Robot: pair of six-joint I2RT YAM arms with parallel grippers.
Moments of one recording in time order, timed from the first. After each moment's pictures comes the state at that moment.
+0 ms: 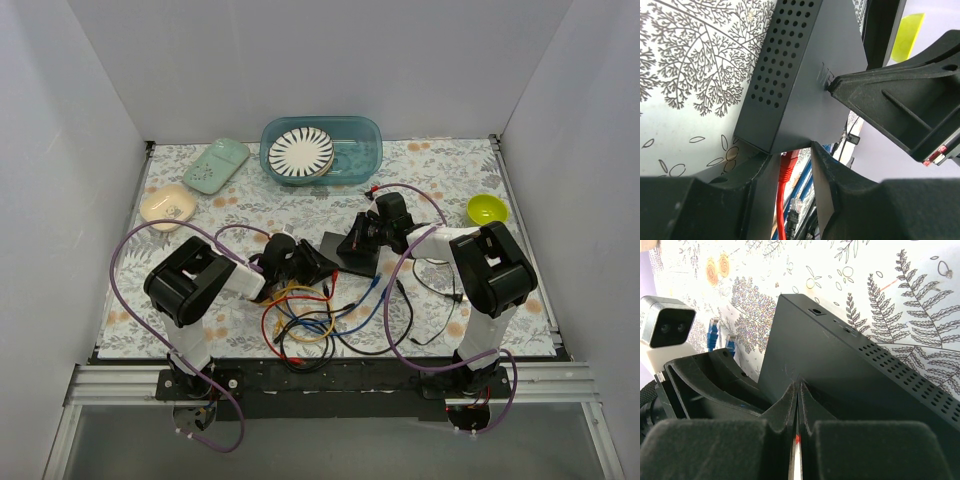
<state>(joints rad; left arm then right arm) -0.65 1.83 0.61 0.66 0.25 -1.31 0.49 1.82 0.93 0.16 -0.46 0.70</state>
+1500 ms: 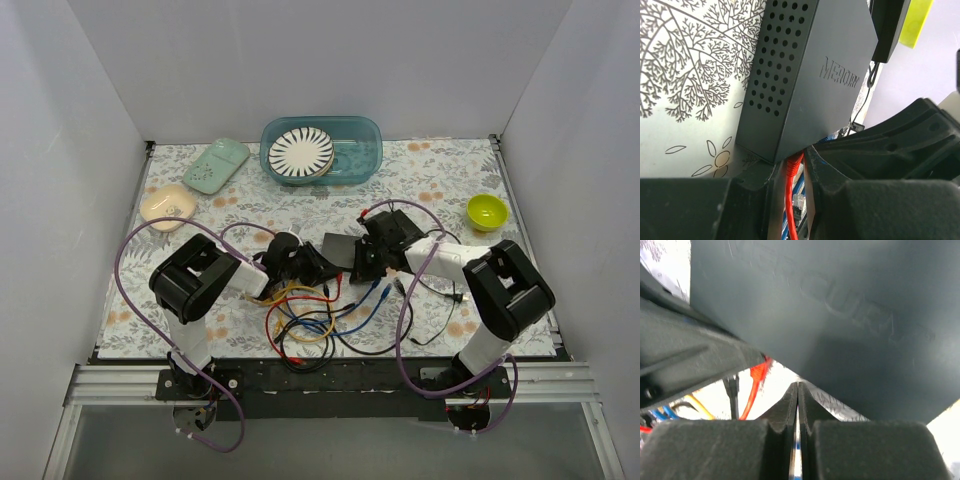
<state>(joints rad) -0.66 1.86 0.64 0.65 0.31 -1.28 0.63 1.65 0.84 -0.20 -0.24 0.54</state>
